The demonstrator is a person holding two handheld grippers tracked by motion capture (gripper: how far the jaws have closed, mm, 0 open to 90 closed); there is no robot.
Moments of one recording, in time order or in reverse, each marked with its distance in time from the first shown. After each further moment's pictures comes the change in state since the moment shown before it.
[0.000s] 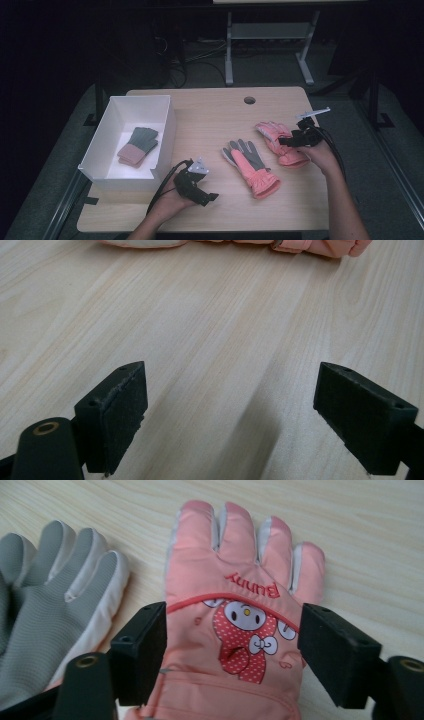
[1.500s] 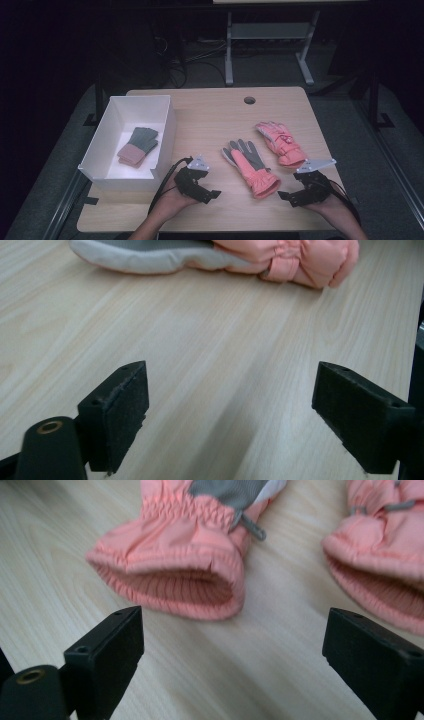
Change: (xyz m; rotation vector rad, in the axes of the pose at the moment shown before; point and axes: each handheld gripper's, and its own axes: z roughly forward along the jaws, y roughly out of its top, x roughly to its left) left arm -0.005 0.007 -0.010 -0.023 -0.014 -0.018; right arm 0.095 -0.106 -0.054 0.035 0.089 -0.167
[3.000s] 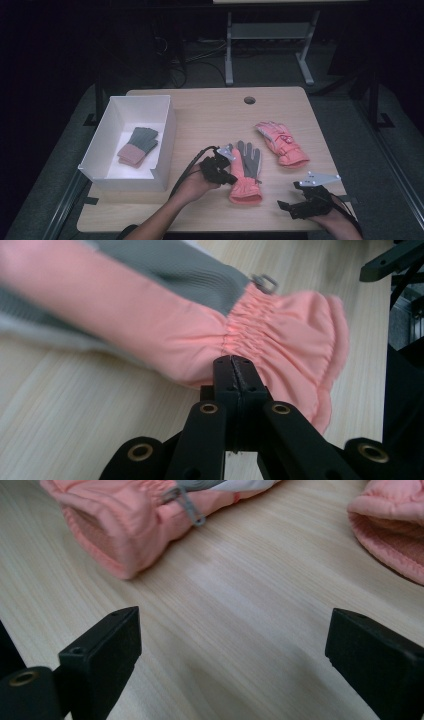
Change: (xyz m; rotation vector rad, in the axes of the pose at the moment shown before) left arm -0.003 0.067 0.049 0.125 -0.167 0.056; right arm 0.012 -0.036 0.006 -0.083 0.008 0.017
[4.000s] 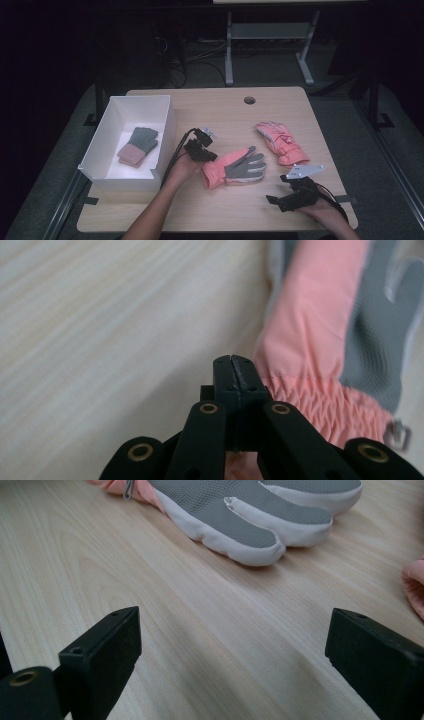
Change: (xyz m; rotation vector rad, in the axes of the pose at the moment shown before) left arm 0.068 -0.015 -0.027 0.010 0.242 -0.174; right arm 0.003 0.027 0.025 -0.002 0.079 -0.064
